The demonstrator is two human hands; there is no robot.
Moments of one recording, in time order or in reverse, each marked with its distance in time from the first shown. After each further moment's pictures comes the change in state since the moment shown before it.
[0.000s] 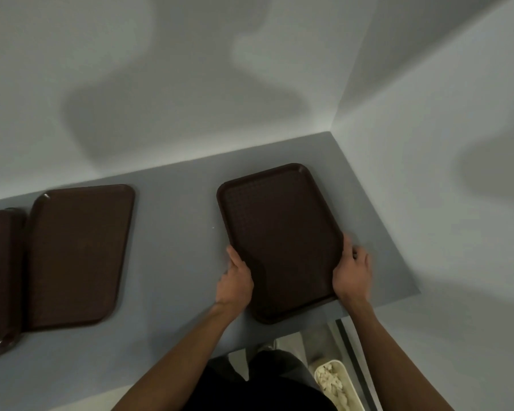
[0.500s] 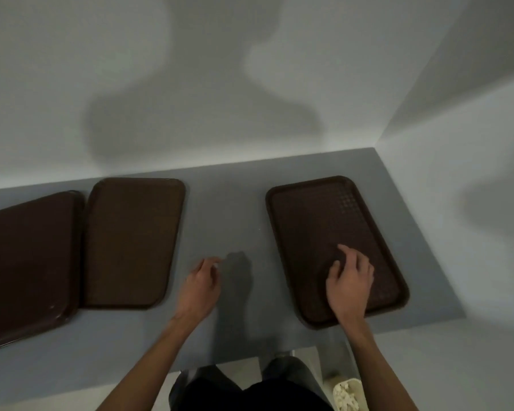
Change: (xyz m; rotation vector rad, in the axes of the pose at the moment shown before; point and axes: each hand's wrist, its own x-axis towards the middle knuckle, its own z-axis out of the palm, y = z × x) left_hand -0.018 -0.167 -0.114 -0.232 0.295 0.183; right_hand -0.070 -0.140 -0.020 0.244 0.176 -0.105
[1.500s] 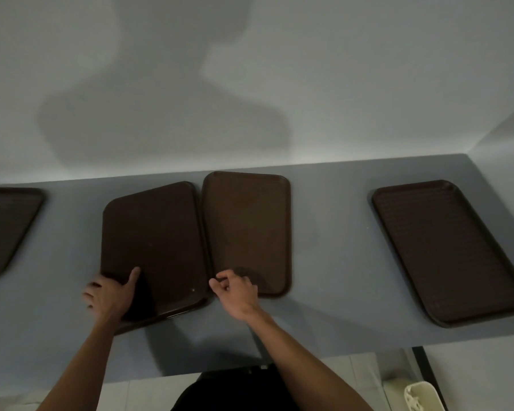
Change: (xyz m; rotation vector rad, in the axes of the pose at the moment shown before) left_hand -0.004 -0.407 -0.310 0.022 0.176 -0.956; right_hand -0.251 -0.425 0.227 0.218 -1.017 -0.110
